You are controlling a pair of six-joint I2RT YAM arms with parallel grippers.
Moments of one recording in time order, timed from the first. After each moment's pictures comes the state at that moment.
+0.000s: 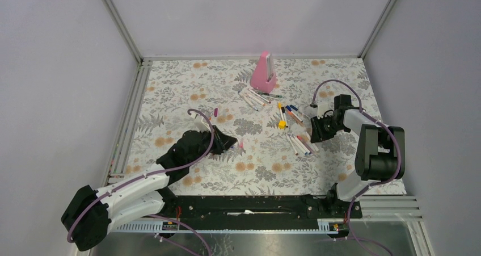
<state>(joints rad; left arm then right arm) -0.75 0.90 0.37 0.24 0.02 -0.81 -0.10 1.62 0.87 -0.59 -0.46 -0.46</state>
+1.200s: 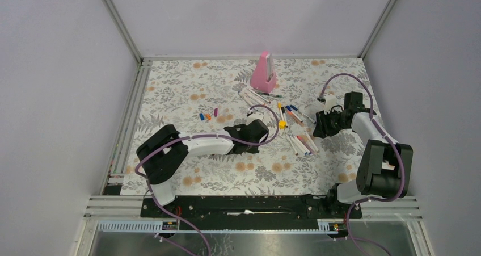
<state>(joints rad) -1.00 1.77 1.06 -0.28 -0.31 -0.65 -0.17 1.46 0.87 -0.62 -0.57 -0.50</state>
